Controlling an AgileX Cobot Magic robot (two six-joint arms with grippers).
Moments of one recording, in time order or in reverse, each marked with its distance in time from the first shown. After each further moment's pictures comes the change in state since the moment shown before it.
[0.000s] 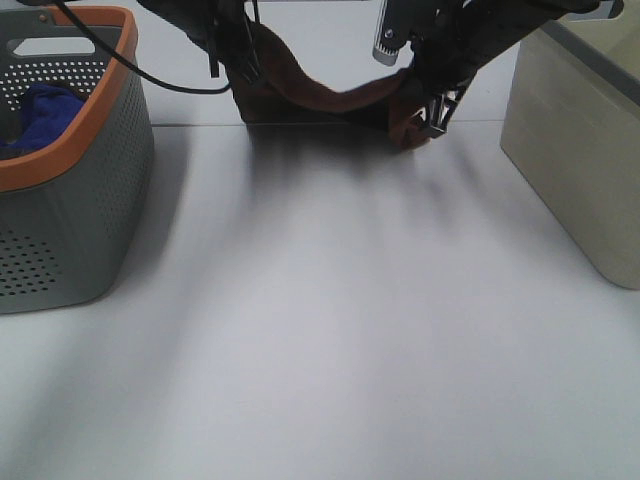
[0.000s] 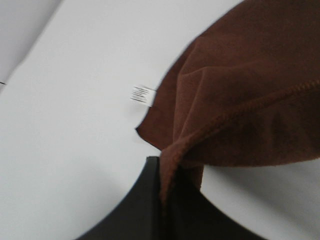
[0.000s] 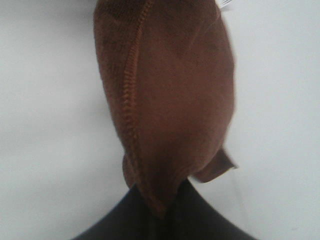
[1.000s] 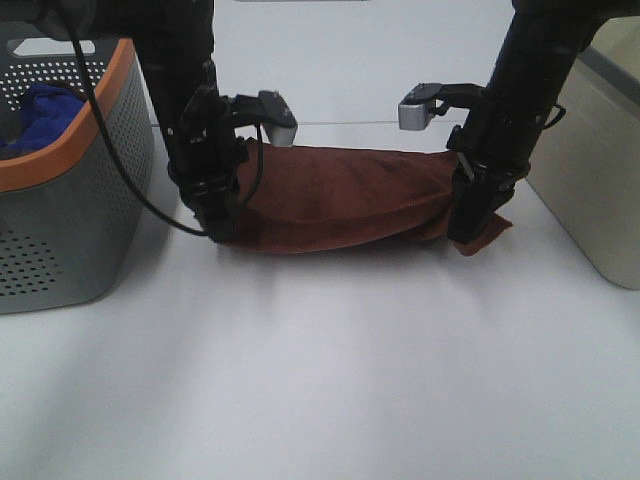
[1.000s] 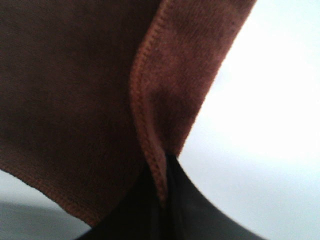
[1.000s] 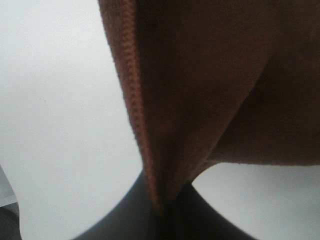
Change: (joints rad) left arm -0.039 0.007 0.129 -0.326 0.777 0.325; right arm -0.019 0.038 0.025 -0.025 0.734 0.360
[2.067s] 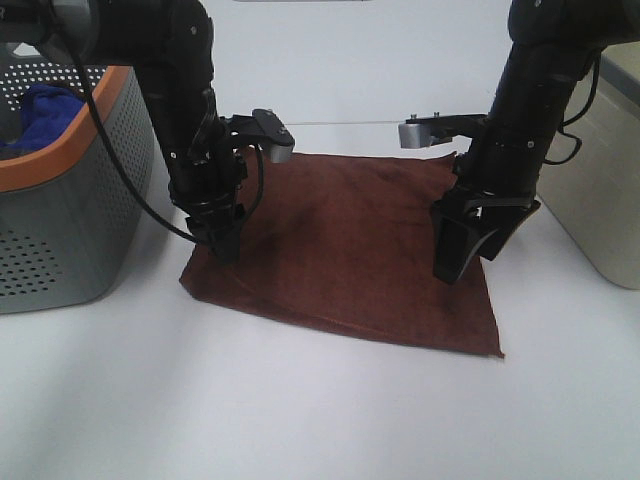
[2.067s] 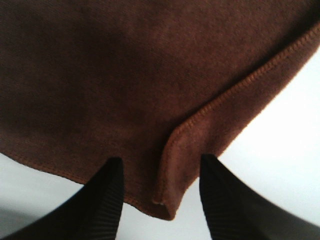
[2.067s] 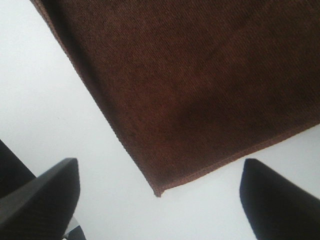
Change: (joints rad) left arm -0.002 0.000 0.068 0.001 -0.116 -0.089; right arm 0.000 0.004 0.073 0.005 0.001 0.354
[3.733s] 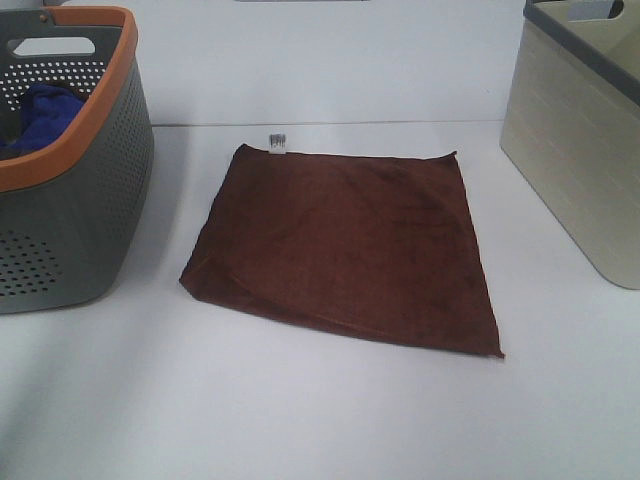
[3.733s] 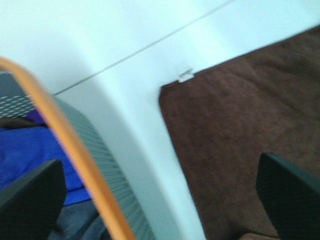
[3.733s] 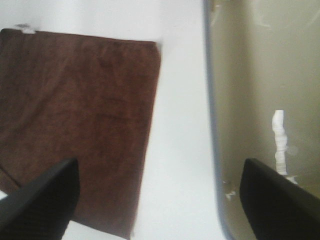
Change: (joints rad) left arm 0.151 -0.173 -0.549 0.144 0.122 -0.668; right arm -0.315 -0.410 -0.284 -0.087 0.004 0.592
